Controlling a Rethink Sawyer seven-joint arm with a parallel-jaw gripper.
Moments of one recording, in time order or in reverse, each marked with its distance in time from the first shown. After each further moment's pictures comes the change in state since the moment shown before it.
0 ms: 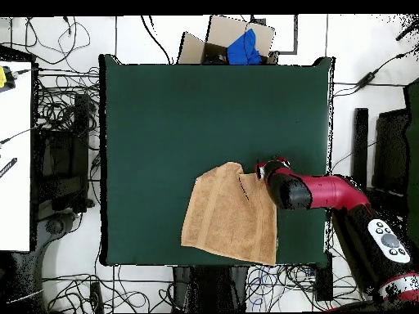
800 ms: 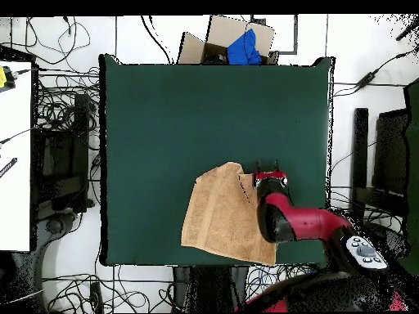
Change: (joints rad) arm 0.215 -0.020 -0.393 0.097 0.067 -0.689 0.209
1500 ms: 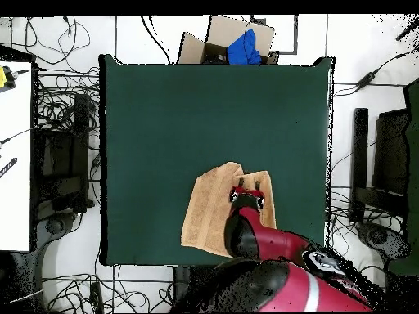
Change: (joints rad) arm 0.252 -0.023 -0.241 0.230 0.441 -0.176 0.000
